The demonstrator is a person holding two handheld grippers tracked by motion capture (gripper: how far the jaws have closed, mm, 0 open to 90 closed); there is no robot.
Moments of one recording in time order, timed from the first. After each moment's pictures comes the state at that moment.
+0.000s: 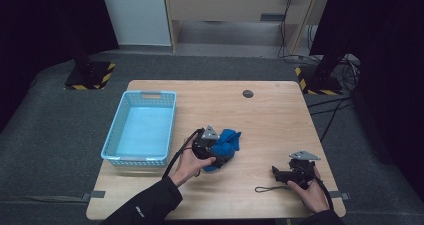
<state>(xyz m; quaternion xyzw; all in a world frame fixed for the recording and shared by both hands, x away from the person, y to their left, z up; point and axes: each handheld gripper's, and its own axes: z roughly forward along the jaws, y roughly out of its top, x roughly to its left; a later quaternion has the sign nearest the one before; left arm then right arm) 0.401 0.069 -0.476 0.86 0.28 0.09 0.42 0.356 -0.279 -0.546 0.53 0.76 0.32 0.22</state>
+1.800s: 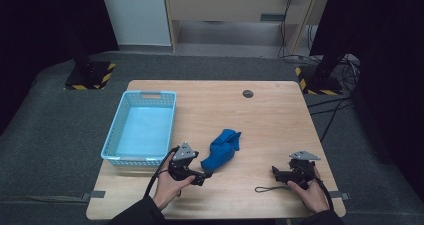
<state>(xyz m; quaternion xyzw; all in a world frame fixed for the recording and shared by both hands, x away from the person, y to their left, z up) 0.339 0.125 -0.492 0.82 0.32 0.08 0.47 0.355 -0.279 -0.546 0.53 0.76 0.32 0.22</state>
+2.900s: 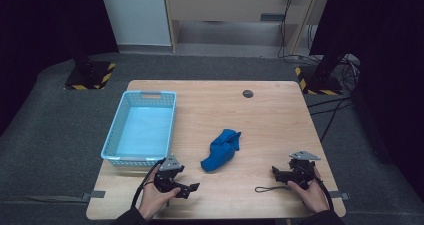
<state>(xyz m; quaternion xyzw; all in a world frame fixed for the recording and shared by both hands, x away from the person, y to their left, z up) 0.316 0.162 -0.512 0.83 0.36 0.05 0.42 0.355 -0.279 -0.546 0.53 0.76 0.32 0.22</state>
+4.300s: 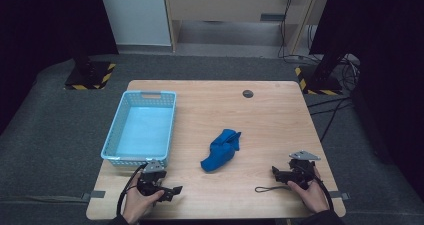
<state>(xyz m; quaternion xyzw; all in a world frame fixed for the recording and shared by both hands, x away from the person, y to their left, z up) 0.305 0.209 -0.521 0.82 0.42 0.05 0.38 0.355 -0.279 -0.546 0.53 0.76 0.32 0.22</state>
